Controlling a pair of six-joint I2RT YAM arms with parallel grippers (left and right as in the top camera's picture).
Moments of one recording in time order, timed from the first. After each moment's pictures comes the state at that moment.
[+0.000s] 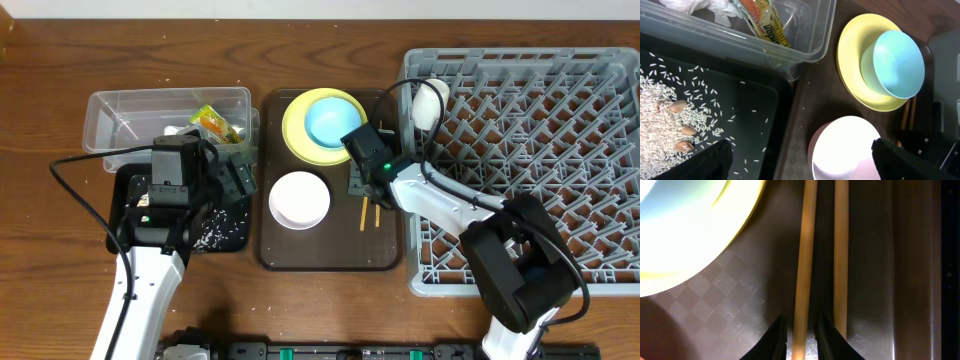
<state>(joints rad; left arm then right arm) -0.07 1.12 0.83 -0.60 0.12 -0.47 0.60 1.92 1.13 -0.42 0.15 0.69</state>
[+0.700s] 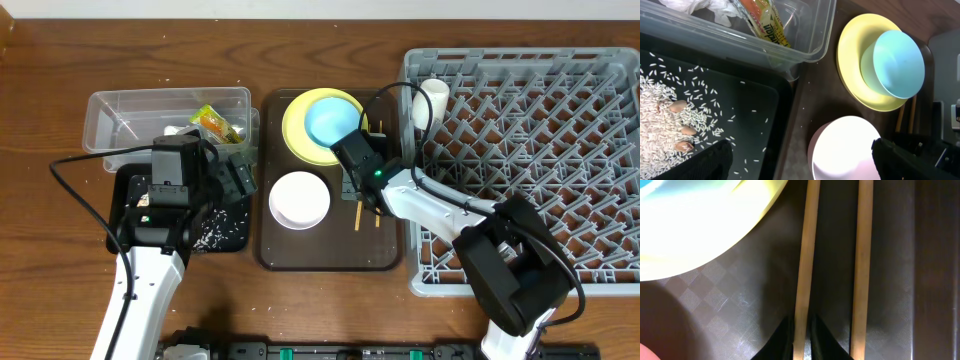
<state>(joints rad) -0.07 1.12 0.83 -0.60 0.12 -0.47 0.66 1.92 1.13 -0.41 0.20 0.70</state>
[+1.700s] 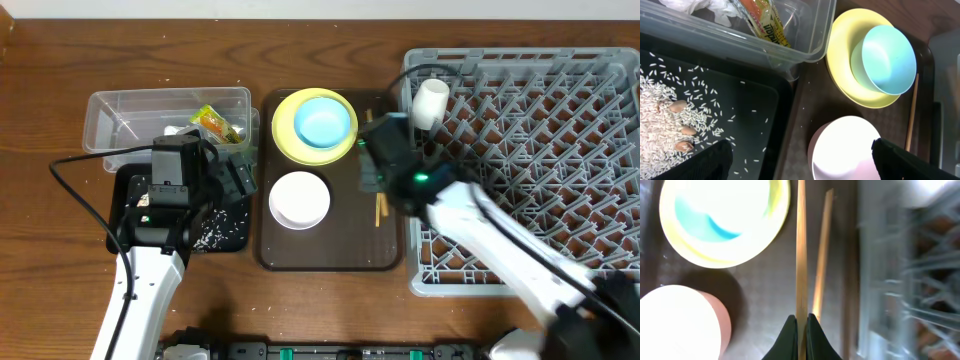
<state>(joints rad) -0.07 1.12 0.83 -0.60 0.12 -0.47 0.60 1.54 1.13 -0.60 0.20 0.55</state>
